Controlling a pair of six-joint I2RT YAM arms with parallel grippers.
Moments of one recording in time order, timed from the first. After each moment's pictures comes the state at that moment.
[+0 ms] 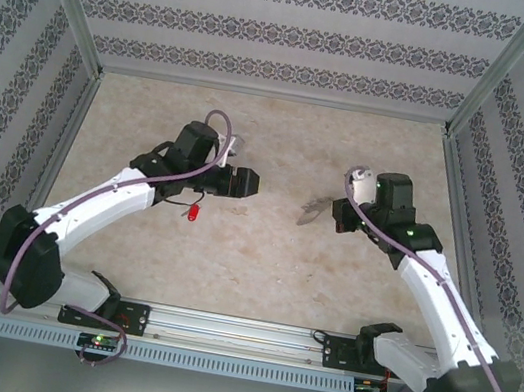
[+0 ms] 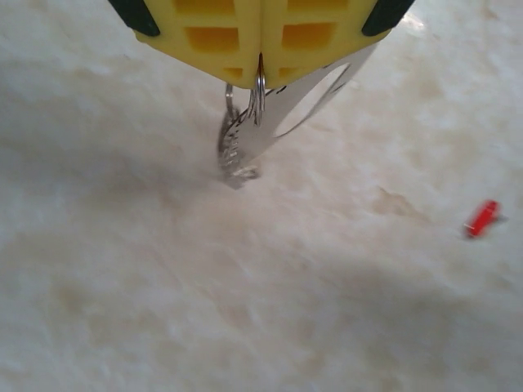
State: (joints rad) left arm -0.52 1.34 1.06 -0.36 0.47 -0.60; right arm 0.25 1.02 0.85 -0.56 -0.33 0.02
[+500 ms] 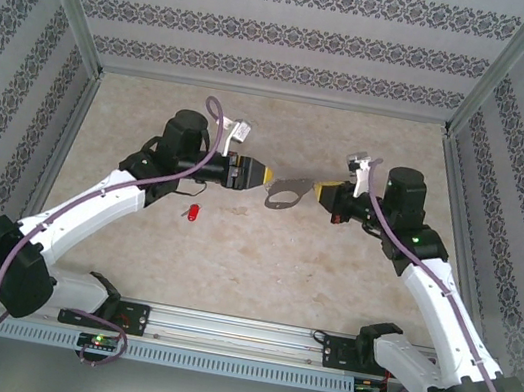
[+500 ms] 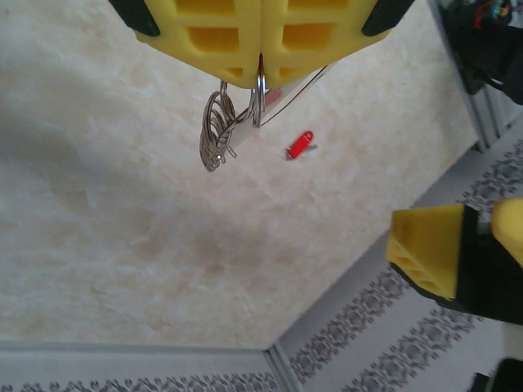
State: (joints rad) left arm -0.52 1.30 1.09 -0.15 0.70 -0.62; right arm 0.26 0.98 0.87 -0.34 -0.68 0.19
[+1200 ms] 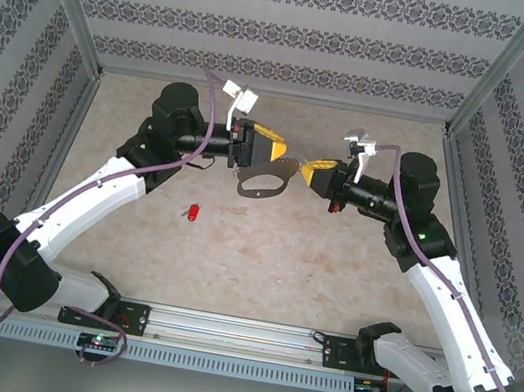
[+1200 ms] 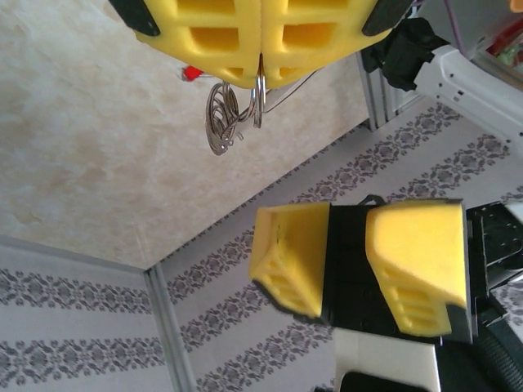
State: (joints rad) left arm -0.52 1.34 1.28 0.06 0.87 -0.59; right arm 0.35 1.00 1.03 -0.21 -0.84 0.29
